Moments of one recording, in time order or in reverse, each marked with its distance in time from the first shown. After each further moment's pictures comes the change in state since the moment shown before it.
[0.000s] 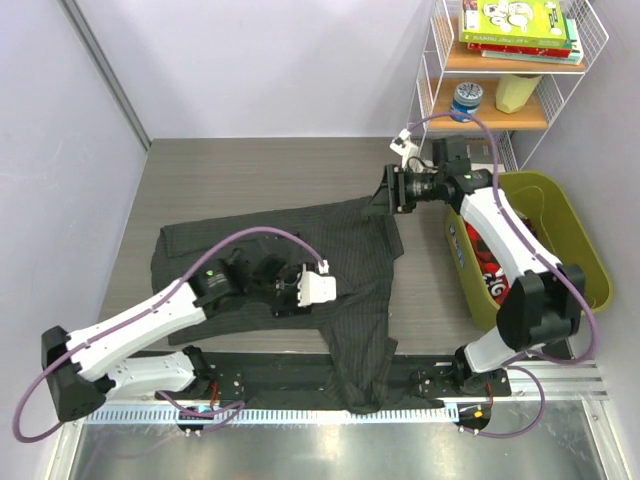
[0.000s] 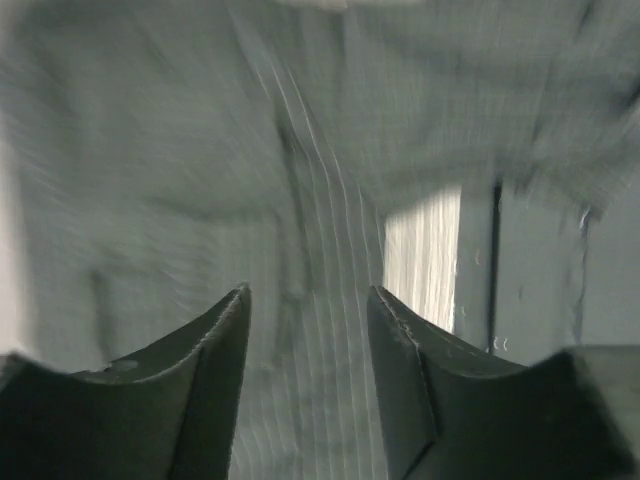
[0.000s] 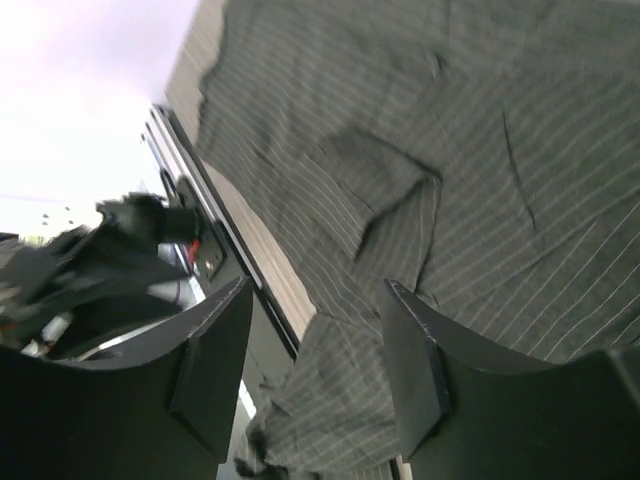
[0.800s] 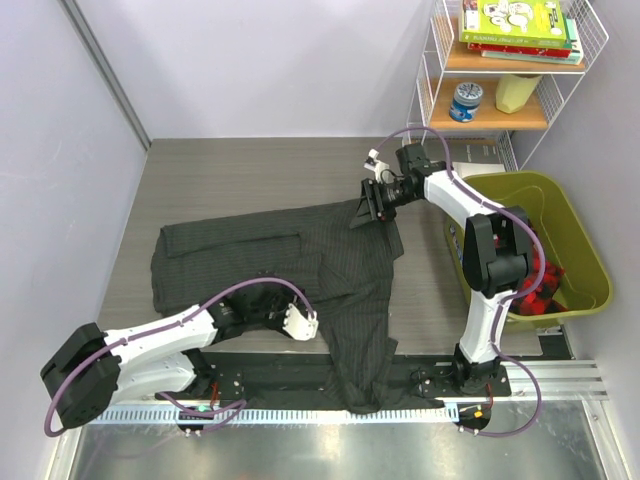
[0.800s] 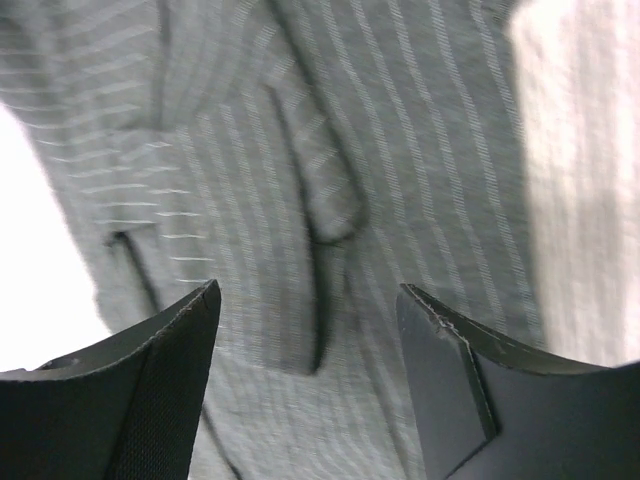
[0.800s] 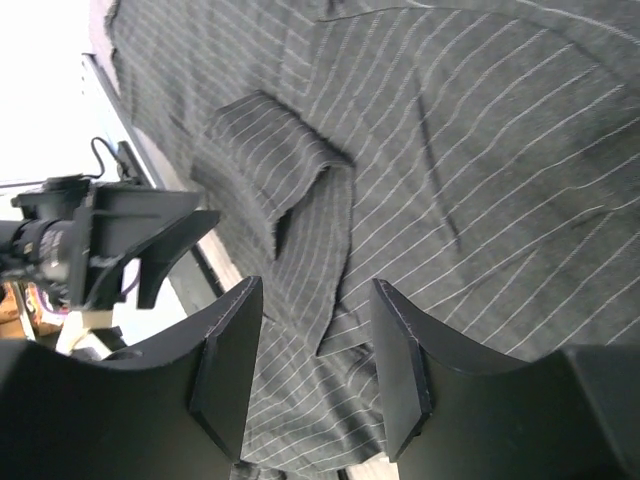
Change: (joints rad) left arm 0.097 0.014 -0.604 0.555 -0.186 0.547; right arm 0.047 0.428 0.143 -0.091 0.021 -0.135
